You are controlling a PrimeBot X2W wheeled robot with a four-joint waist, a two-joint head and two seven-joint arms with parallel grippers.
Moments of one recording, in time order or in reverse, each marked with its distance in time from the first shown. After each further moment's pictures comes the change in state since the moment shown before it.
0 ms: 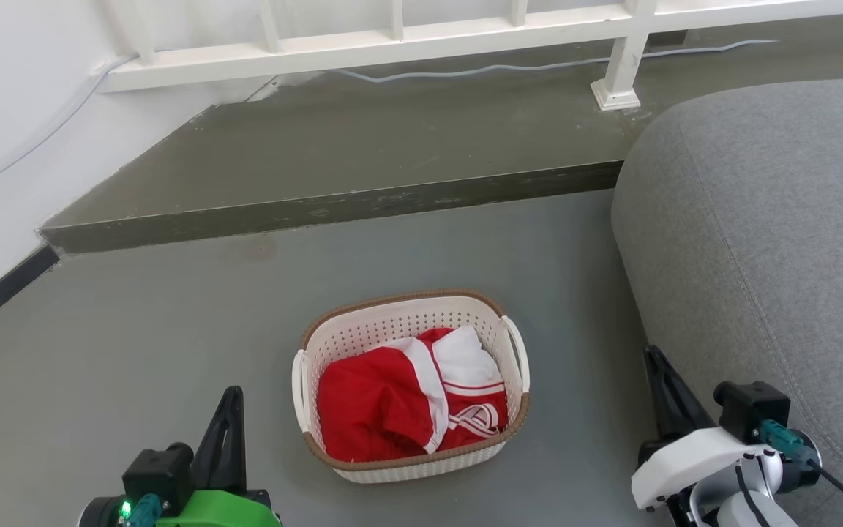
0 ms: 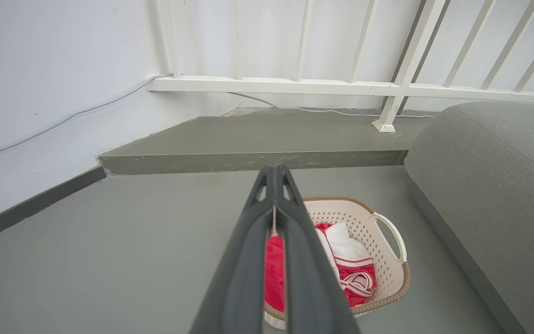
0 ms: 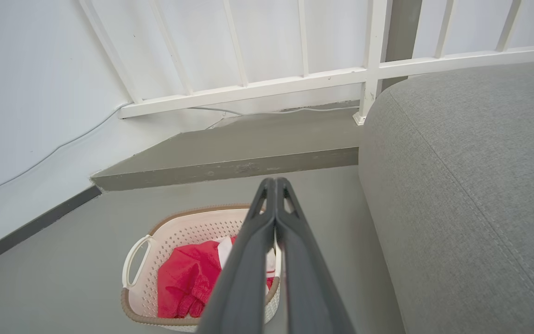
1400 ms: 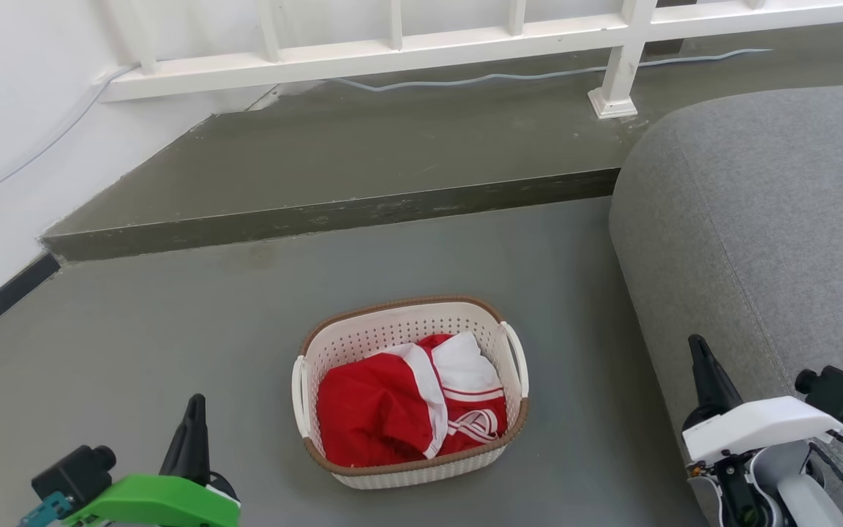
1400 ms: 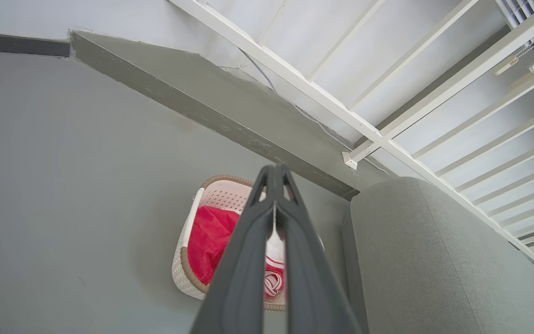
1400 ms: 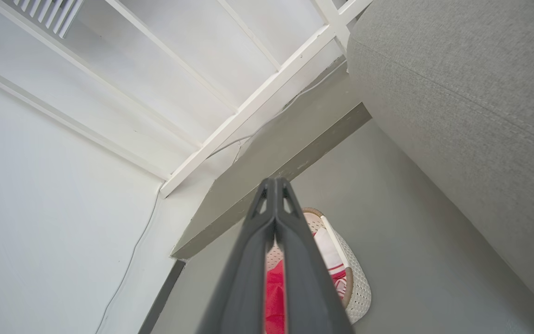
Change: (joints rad) left arm -0.007 0.003 0.081 0.011 -0.532 -0.047 0.108; right arm -0.007 0.020 -0.146 -0.021 0.522 0.072 0.111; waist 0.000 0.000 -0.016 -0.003
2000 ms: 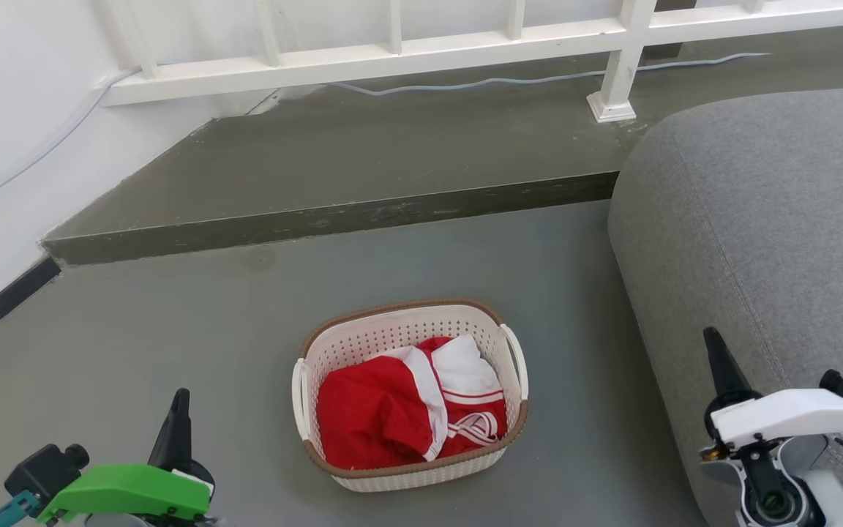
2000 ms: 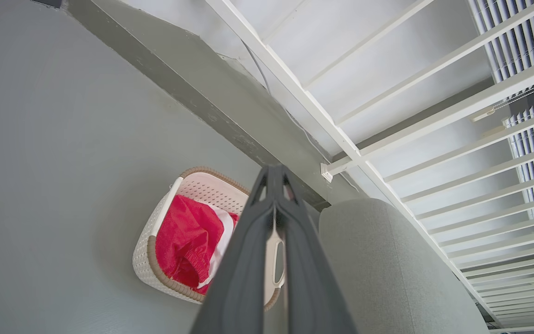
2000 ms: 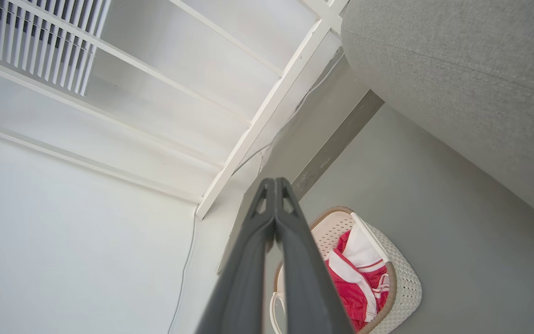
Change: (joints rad) left arm -0.032 0.011 0.040 0.028 -0.227 -0.019 0.052; right arm -0.013 0.006 -0.063 0.009 0.215 0.037 0.052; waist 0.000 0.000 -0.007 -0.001
